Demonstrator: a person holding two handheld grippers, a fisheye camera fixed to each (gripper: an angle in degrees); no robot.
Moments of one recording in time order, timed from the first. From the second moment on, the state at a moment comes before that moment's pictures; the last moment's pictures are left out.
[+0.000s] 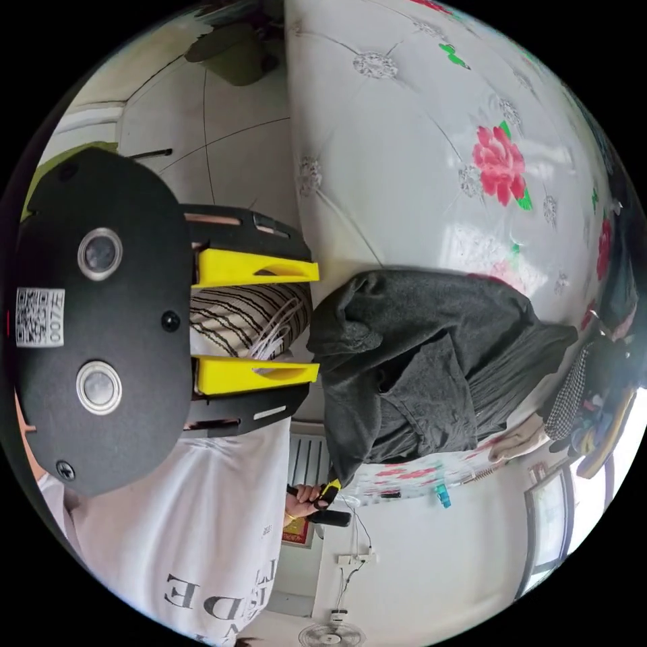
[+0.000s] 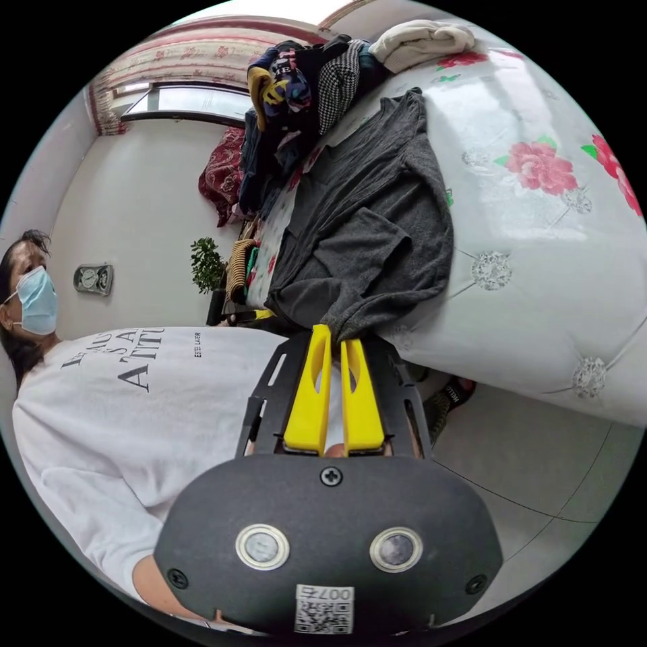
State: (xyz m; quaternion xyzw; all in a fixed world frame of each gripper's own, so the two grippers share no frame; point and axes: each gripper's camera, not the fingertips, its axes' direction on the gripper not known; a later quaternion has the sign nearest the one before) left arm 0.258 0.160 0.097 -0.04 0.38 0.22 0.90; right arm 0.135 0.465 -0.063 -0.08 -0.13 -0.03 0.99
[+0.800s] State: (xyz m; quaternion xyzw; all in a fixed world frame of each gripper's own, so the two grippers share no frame) left arm 0.180 0.081 0.084 -0.15 0.43 0.21 0.86; right arm 0.127 0.475 -0.077 -0.14 -0.08 -0.09 0.98
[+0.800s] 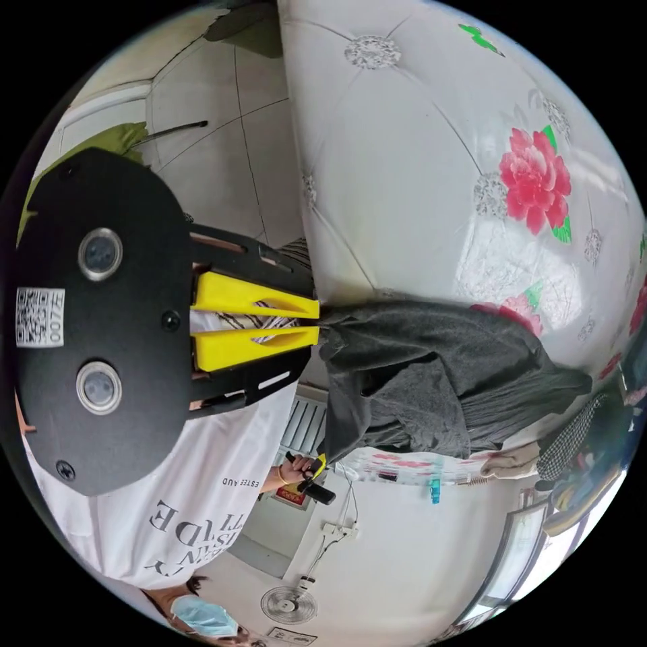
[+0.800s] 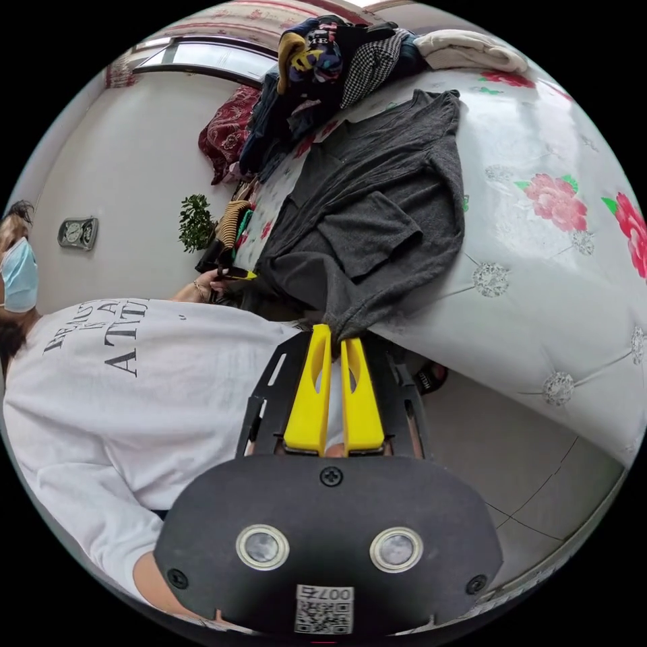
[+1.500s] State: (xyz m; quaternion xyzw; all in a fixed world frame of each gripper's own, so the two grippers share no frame) left arm 0.142 -0.061 0.072 0.05 0.68 -0.02 0.73; right arm 0.234 0.368 -0.106 0.18 -0.28 0.22 0.91
